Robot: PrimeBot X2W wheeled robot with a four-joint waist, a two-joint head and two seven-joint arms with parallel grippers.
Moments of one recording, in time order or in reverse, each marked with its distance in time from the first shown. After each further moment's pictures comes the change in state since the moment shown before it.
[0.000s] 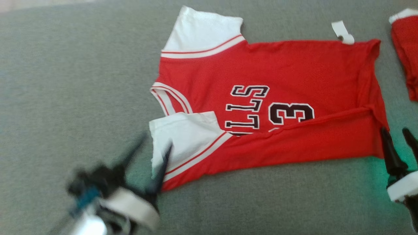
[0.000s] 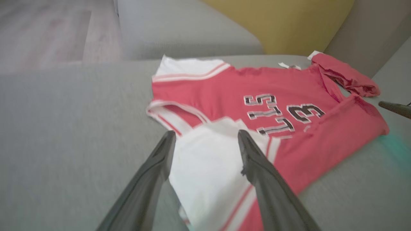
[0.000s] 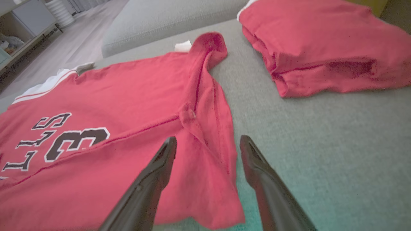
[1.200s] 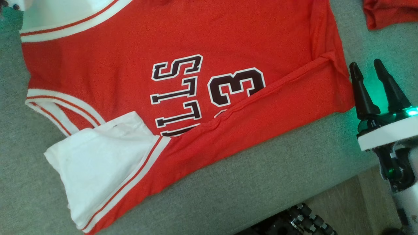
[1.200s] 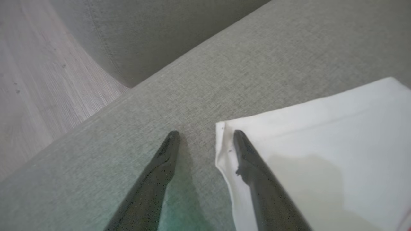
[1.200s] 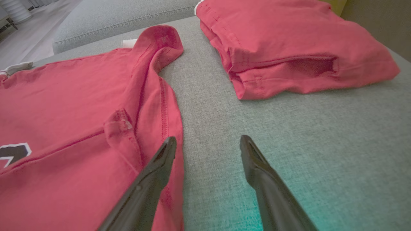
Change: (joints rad) left arm -1.276 0.230 -0.163 0.689 -0.256 -0.183 0.772; right arm -0.301 0.031 0.184 -0.044 -0.005 0.000 -0.117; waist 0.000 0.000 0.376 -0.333
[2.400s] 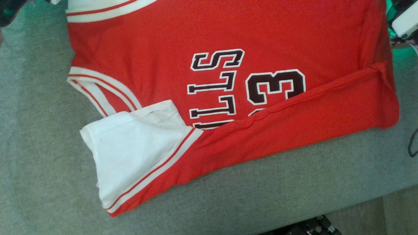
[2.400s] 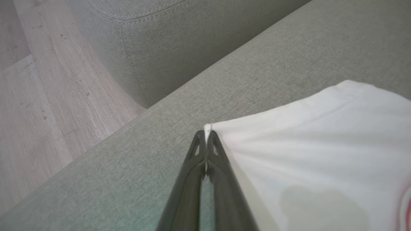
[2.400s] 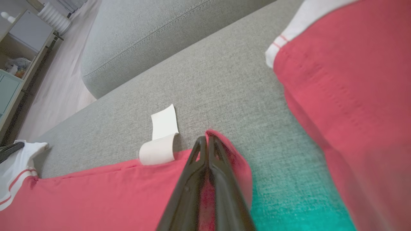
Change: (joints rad) left arm -0.096 -0.043 -0.195 0.043 -0.078 0.000 -0.273; right arm -0.598 -0.033 0.051 0.319 0.333 0.000 0.451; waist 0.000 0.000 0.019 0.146
